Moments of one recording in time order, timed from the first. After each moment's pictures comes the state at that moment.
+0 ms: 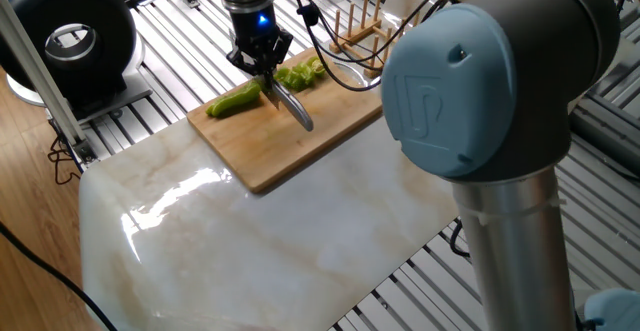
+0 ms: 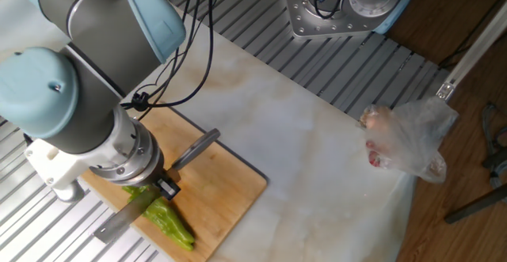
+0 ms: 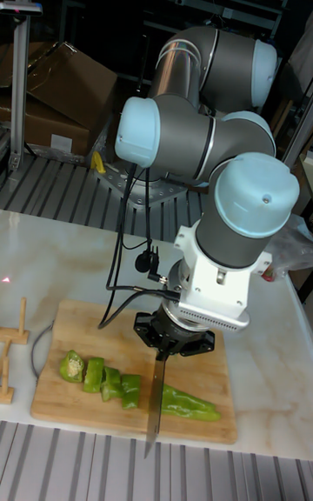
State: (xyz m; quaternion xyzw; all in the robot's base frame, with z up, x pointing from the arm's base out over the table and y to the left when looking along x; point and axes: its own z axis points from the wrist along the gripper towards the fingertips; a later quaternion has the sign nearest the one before) arm 0.671 0.052 0.074 -0.06 -0.99 0.01 0.09
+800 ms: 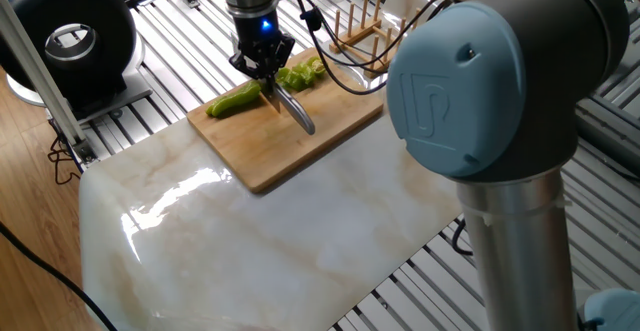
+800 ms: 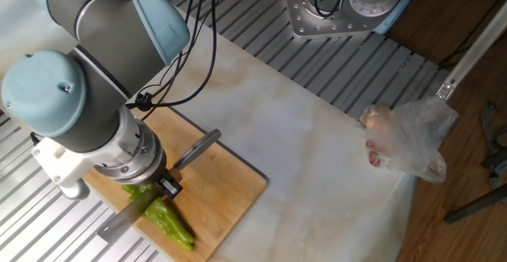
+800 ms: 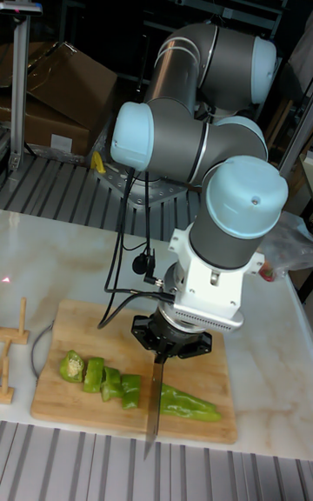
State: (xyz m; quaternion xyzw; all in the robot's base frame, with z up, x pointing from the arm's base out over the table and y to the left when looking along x) arm 0.674 0.053 0.066 -0.06 -1.00 0.00 0.08
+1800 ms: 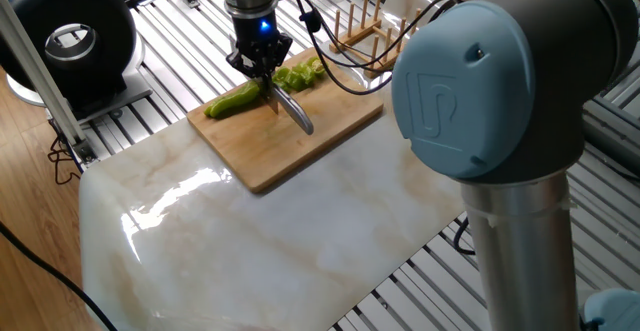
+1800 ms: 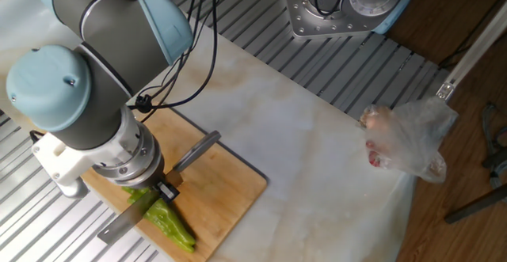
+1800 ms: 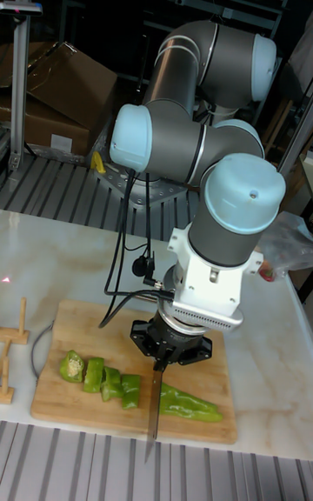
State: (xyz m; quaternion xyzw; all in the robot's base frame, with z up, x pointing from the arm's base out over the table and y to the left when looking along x) arm 0.686 0.053 0.063 -0.06 -1.00 0.00 0.06
